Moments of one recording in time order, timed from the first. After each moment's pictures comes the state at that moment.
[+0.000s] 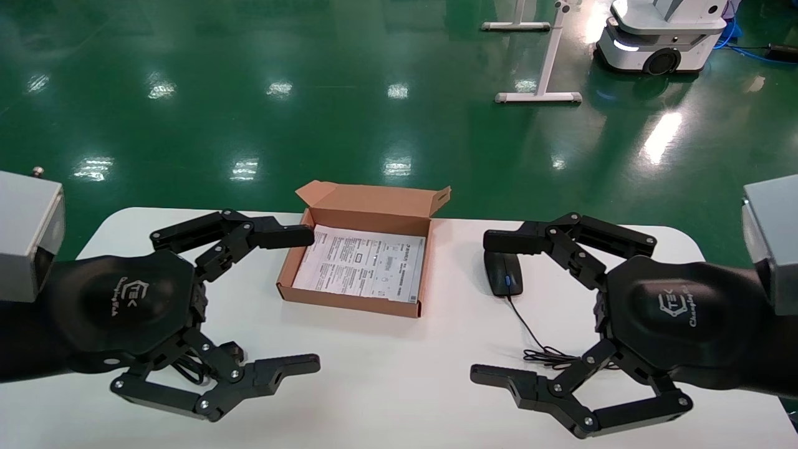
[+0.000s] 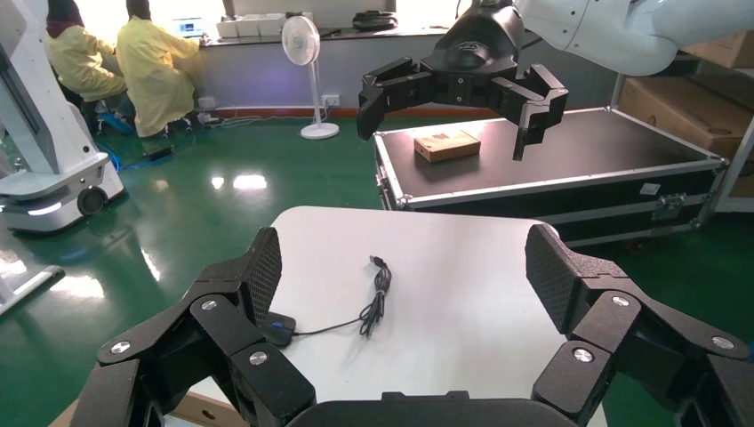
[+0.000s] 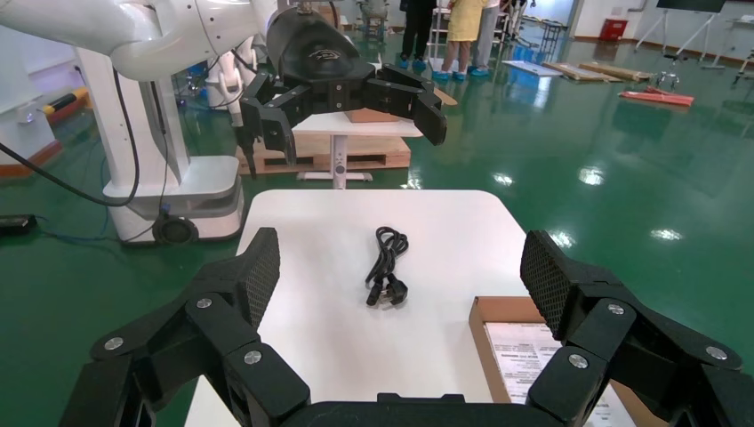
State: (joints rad) left arm -1.08 0.61 0.28 -1.28 0.73 1.49 -0.19; right arm 1.07 -0.61 -0.28 1.28 -0.73 -1.50 0.19
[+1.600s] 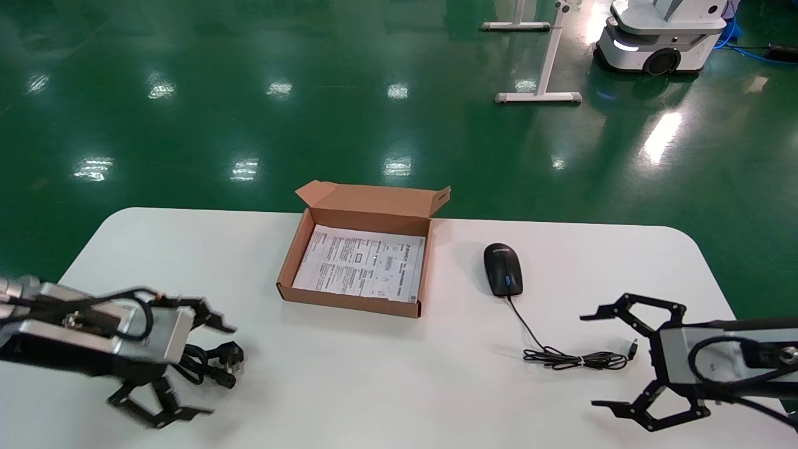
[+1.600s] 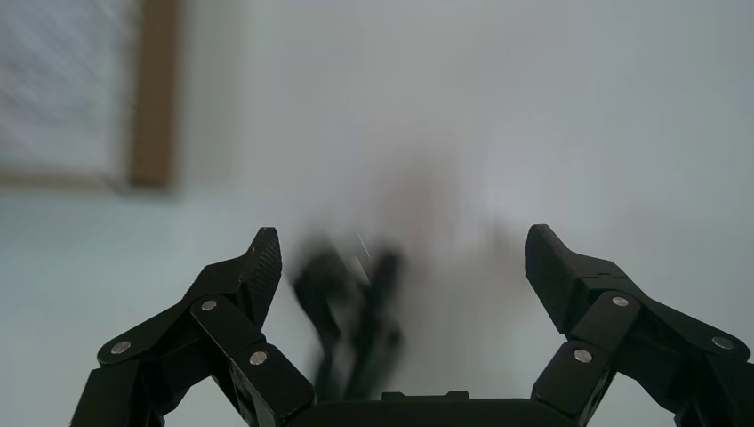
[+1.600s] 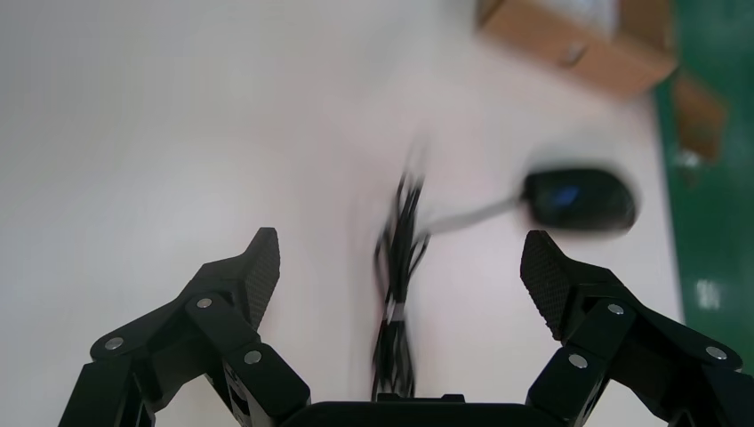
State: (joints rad) left arm -1.59 0.68 0.88 -1.01 1.48 1.59 0.03; right arm 1.34 -0.64 -0.54 0.80 -1.32 -1.56 -0.47
